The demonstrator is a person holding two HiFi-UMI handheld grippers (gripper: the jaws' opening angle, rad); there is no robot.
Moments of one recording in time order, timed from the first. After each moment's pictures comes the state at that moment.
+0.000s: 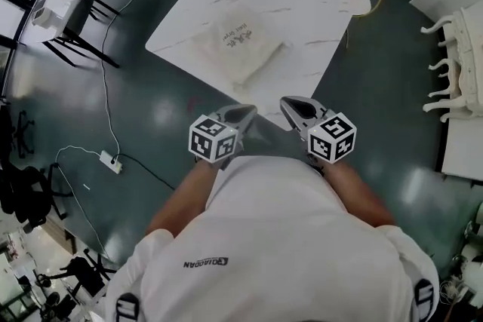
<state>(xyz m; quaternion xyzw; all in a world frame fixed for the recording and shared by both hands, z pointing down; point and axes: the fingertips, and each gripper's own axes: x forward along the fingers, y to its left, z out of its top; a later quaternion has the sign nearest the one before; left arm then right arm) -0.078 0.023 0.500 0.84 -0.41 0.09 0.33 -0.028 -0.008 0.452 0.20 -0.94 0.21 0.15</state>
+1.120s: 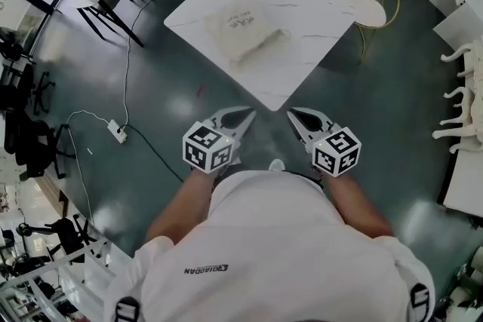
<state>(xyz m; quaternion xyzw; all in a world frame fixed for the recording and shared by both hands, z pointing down) 0.029 0.122 0.429 0.82 -0.51 0.09 0.26 0.102 0.087 0.425 0.13 -0.96 0.20 0.13</state>
